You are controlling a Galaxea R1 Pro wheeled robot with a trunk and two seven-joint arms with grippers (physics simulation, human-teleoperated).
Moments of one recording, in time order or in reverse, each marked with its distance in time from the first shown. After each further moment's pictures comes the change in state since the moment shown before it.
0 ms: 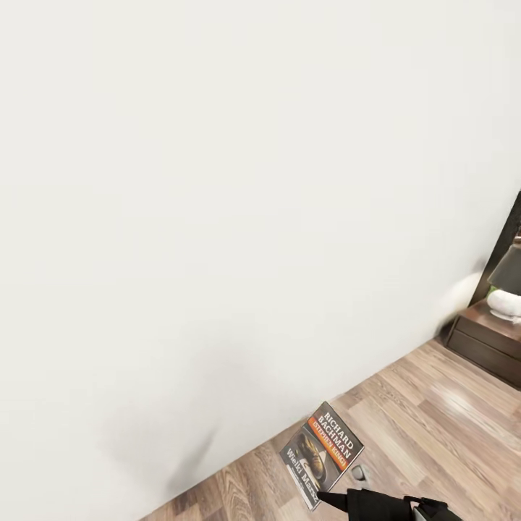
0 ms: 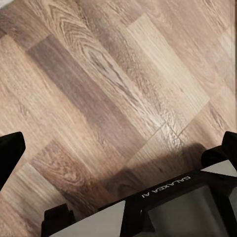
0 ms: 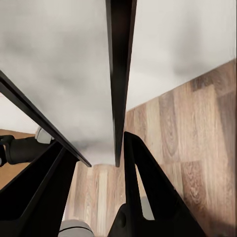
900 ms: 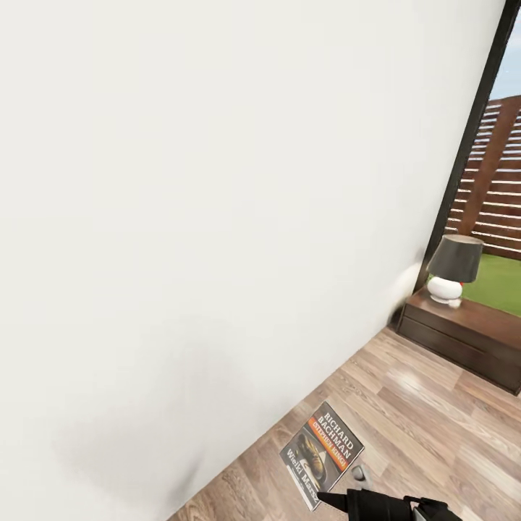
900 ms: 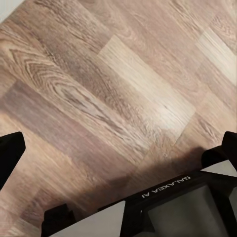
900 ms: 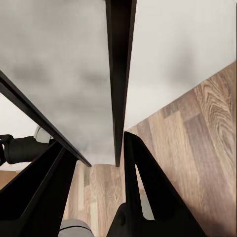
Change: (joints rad) left arm 0.000 0.000 0.000 0.000 0.000 0.000 0.000; right arm 0.000 0.000 0.002 0.001 0.002 -0.001 -0.003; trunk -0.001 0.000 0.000
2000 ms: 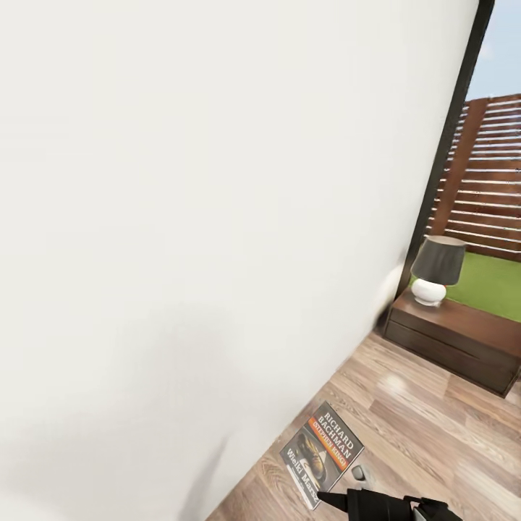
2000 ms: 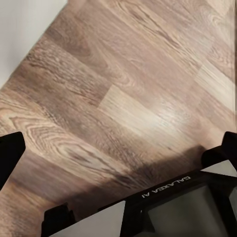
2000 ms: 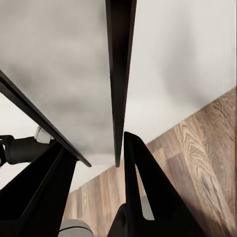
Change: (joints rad) left arm 0.000 0.000 0.000 0.000 0.000 0.000 0.000; right arm 0.000 0.000 -0.001 -0.001 -0.001 0.000 0.001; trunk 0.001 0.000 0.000
